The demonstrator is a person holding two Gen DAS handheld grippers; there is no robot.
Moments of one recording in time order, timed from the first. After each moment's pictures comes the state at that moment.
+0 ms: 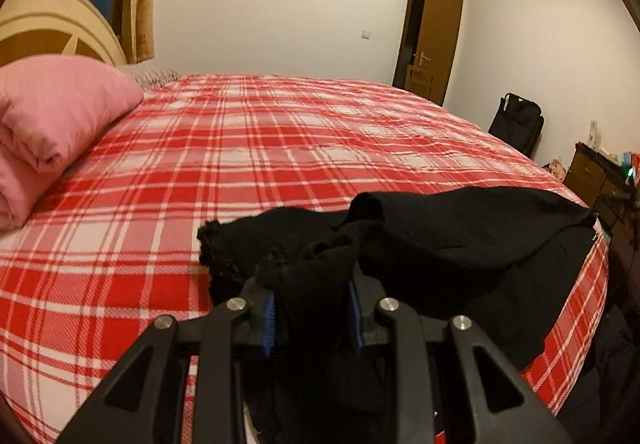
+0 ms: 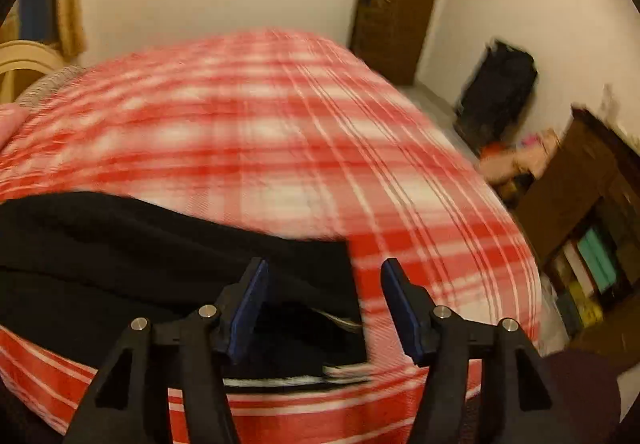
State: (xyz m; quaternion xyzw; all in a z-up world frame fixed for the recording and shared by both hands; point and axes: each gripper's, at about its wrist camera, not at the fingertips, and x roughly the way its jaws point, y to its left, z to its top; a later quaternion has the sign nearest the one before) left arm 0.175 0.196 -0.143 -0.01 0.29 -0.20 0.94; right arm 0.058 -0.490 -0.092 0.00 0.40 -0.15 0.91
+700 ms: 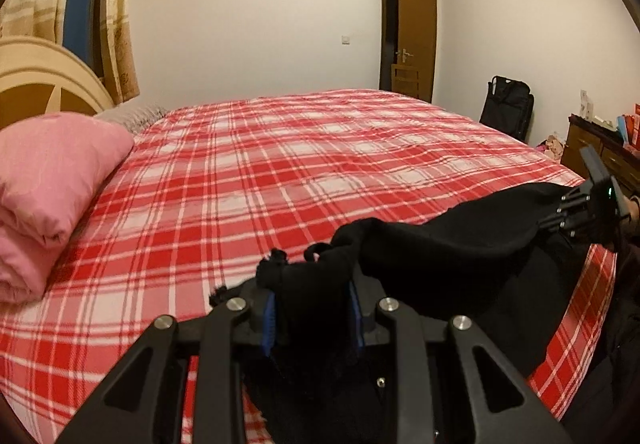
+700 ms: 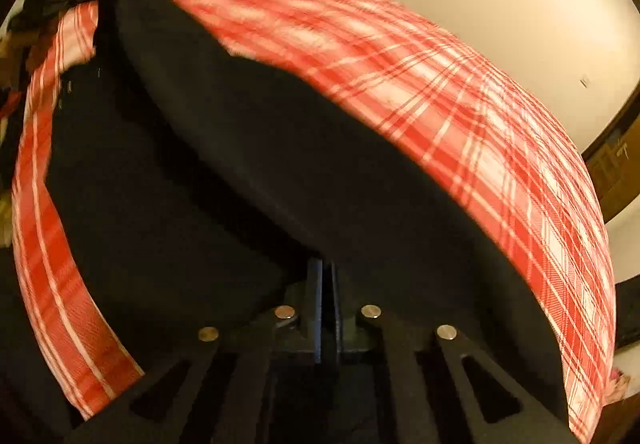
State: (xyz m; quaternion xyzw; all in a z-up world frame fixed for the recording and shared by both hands) left arm 0.180 0.188 -0.107 0.05 0.26 -0.21 0.94; right arm 0.168 -0.137 -0.161 -0.23 0.42 0.20 0.85
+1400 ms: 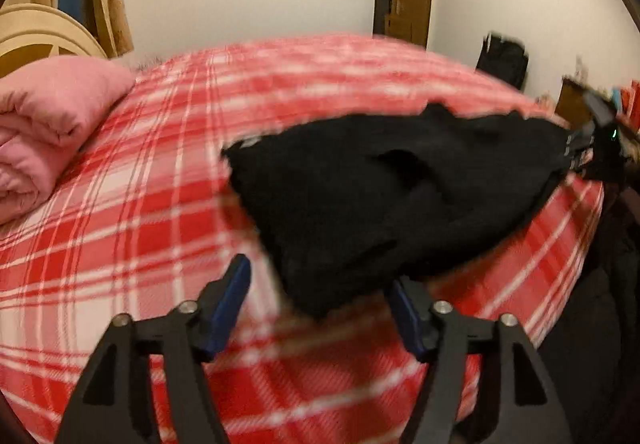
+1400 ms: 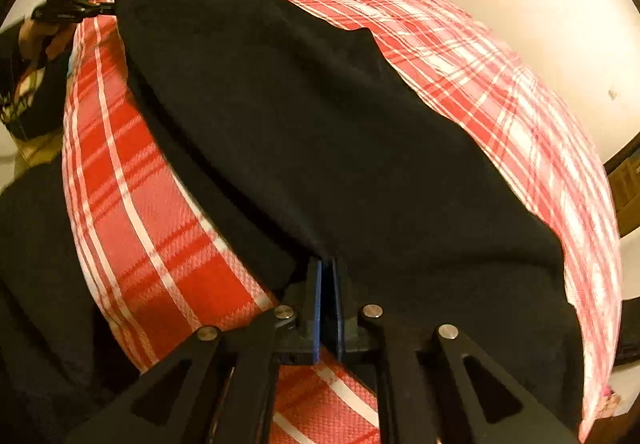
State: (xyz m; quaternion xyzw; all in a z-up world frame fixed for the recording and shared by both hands) left arm 0.103 0.221 -0.168 0.08 0.37 -0.22 0.90; right arm 0.087 -0.153 -0.180 -0.28 0.45 0.24 0.81
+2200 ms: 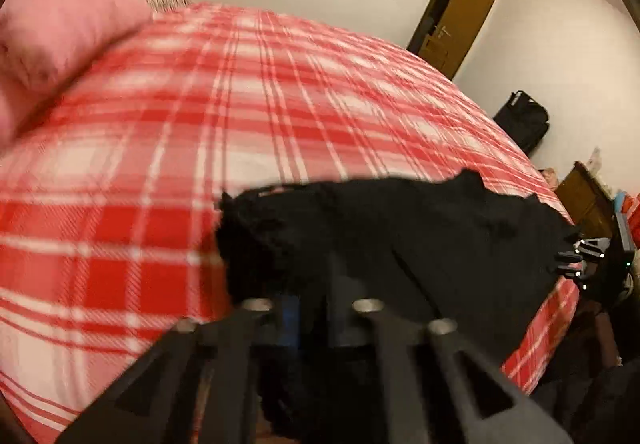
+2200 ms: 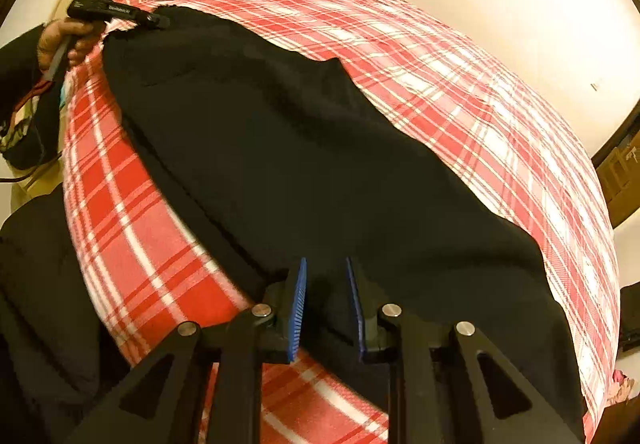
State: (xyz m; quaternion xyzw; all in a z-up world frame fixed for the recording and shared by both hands) left arm 0.189 0.218 -0.156 -0.09 0.40 -0.19 0.89; right arm 0.091 -0.151 -0.159 -0.24 0.43 0.23 0.84
